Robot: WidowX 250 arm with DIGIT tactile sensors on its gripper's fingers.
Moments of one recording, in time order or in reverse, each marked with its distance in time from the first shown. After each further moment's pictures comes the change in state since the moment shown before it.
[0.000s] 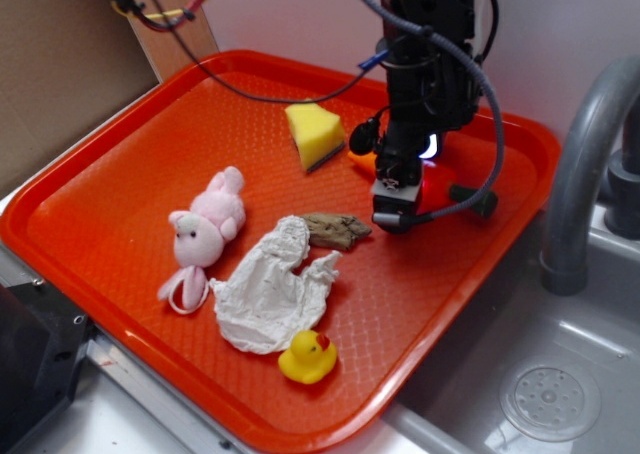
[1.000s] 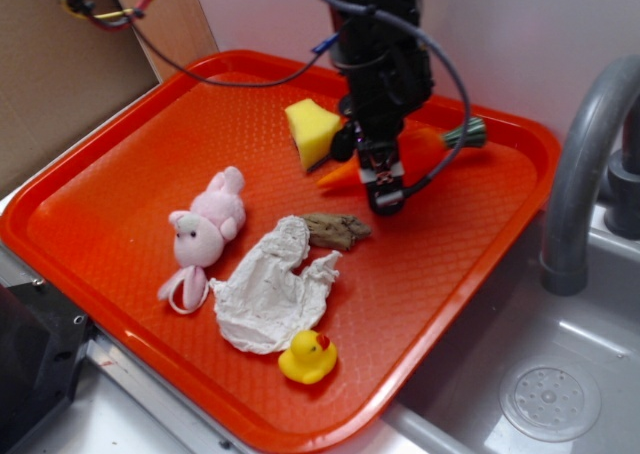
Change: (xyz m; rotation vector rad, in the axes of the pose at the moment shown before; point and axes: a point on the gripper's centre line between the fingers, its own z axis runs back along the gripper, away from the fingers) arm -0.024 -0.008 0.004 0.069 -0.071 0.500
